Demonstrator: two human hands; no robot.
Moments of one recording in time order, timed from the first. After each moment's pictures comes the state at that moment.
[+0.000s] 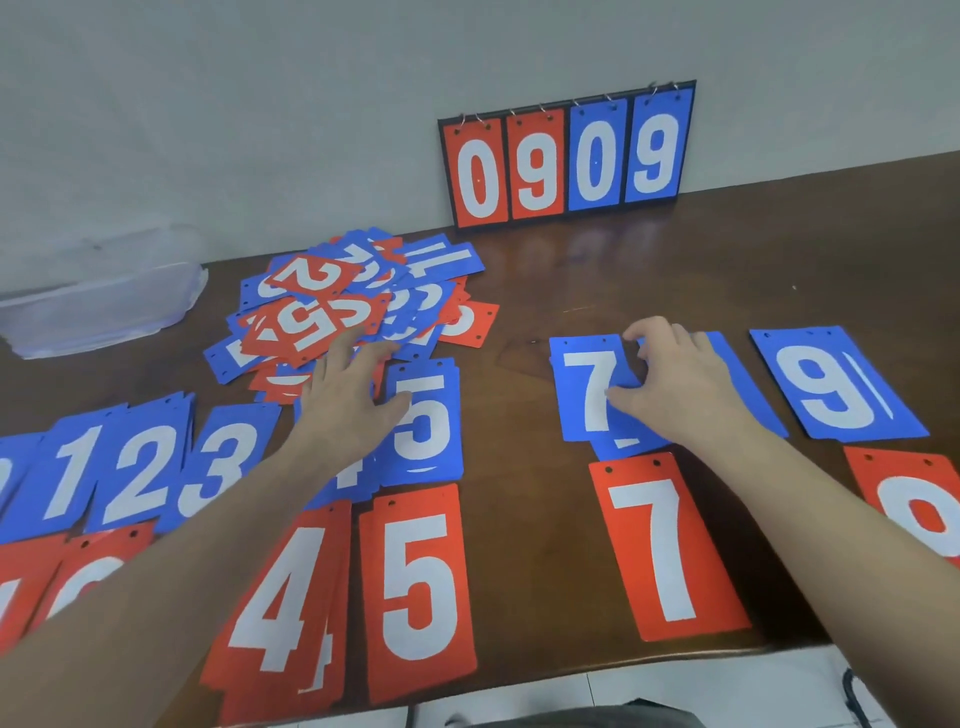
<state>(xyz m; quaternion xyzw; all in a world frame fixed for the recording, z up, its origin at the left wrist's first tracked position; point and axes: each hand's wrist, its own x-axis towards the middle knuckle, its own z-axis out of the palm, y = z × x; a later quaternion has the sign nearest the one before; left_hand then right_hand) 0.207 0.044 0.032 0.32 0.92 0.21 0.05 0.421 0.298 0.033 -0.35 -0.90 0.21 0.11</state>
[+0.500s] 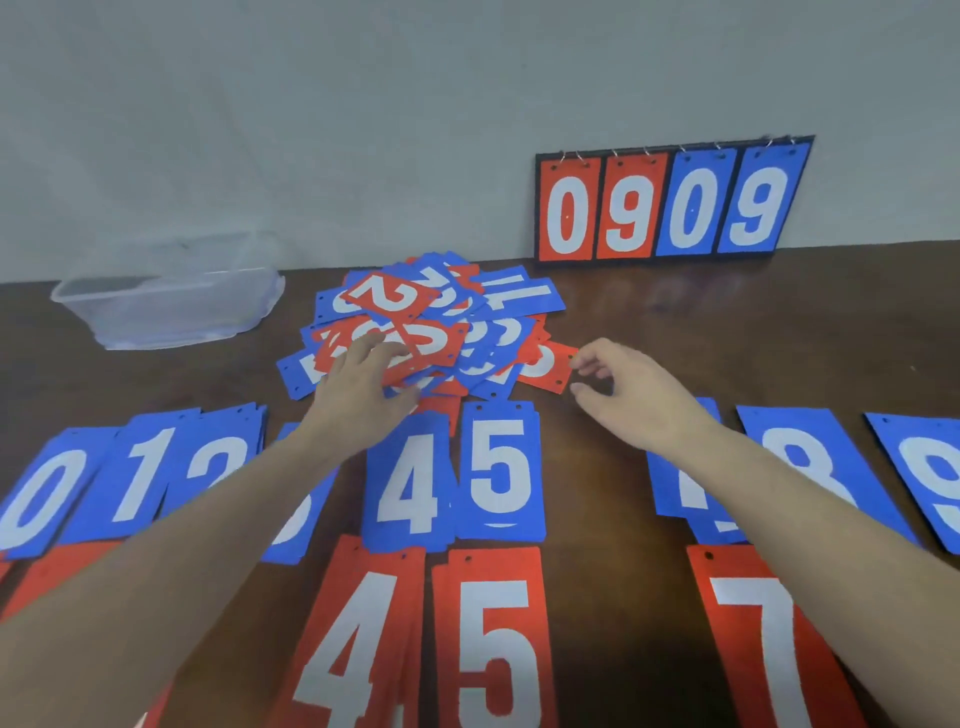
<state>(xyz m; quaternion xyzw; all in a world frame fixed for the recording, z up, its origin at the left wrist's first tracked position) 0.119 0.013 0.040 0.30 0.93 0.20 0.05 0.303 0.266 0.041 -0.18 -0.93 0.29 0.10</state>
